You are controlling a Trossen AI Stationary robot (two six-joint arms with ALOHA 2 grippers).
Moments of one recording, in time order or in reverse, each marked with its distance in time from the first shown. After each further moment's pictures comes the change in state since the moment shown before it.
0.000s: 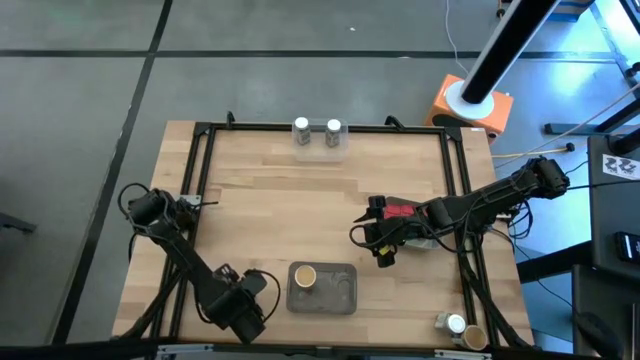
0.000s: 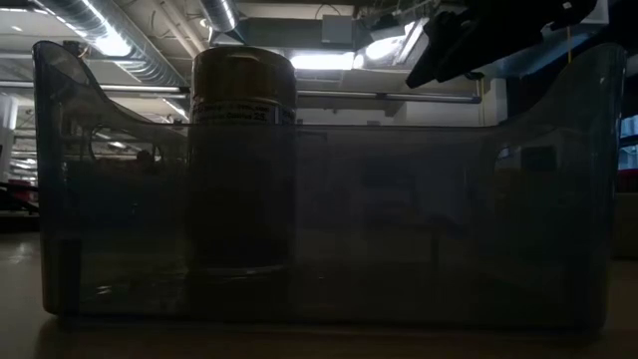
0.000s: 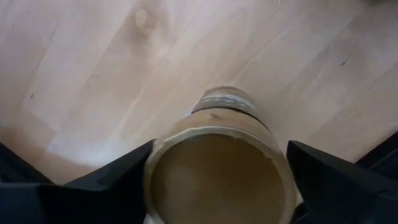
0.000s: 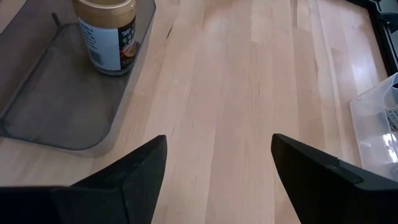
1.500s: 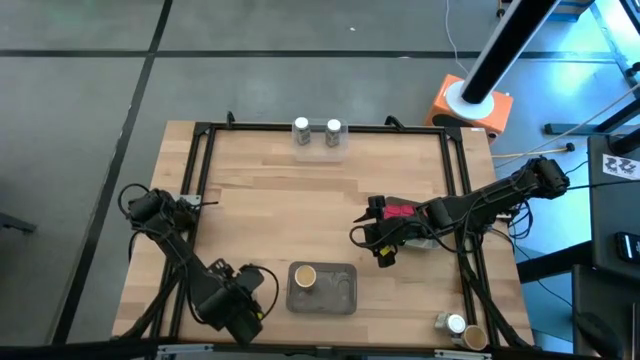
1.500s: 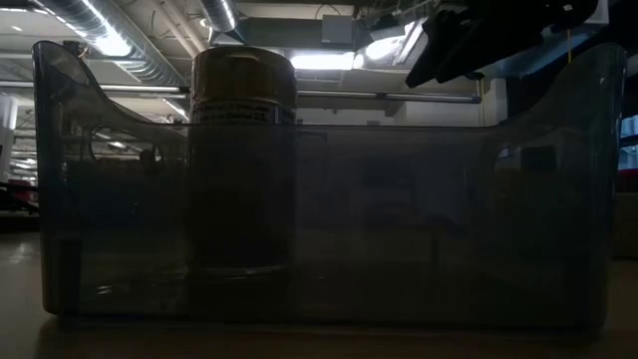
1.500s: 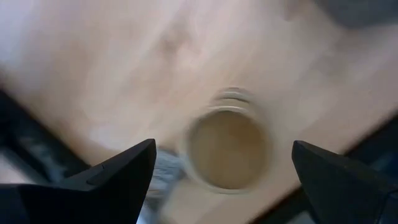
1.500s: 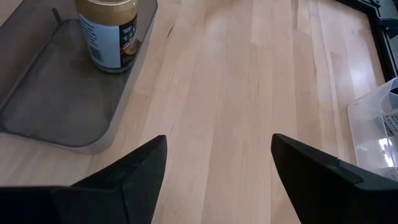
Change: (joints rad) left arm 0.001 0.000 0.184 -0.226 -0.031 -0.025; right arm 0.000 0.000 0.000 0.000 0.000 -0.029
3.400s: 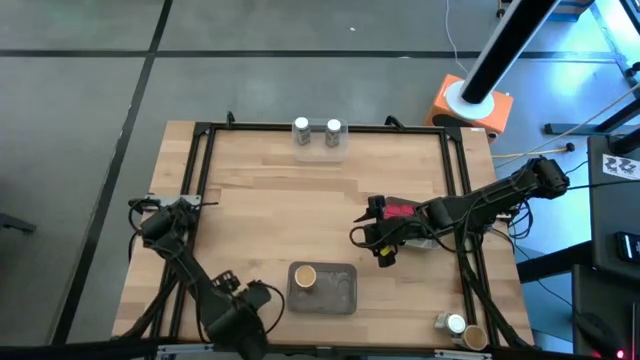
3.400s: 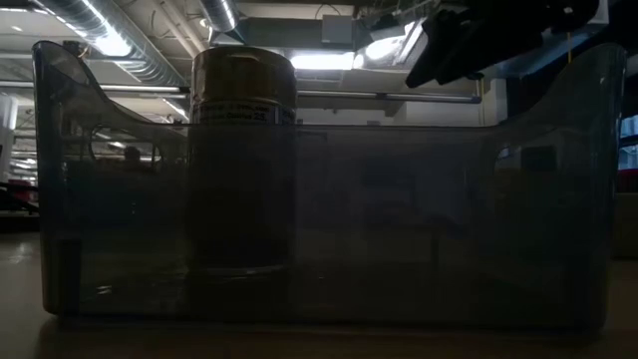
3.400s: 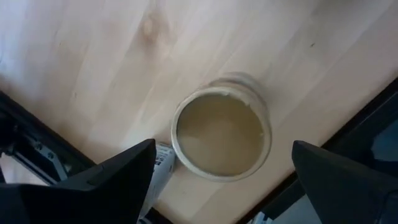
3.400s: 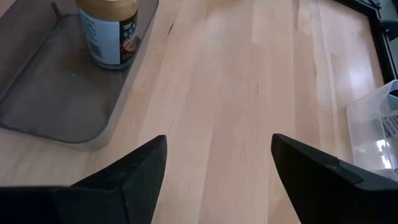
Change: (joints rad) left arm -0.025 0.167 0.210 -0.112 0.031 0.097; right arm 0.000 0.001 0.000 -0.003 0.001 -0.018
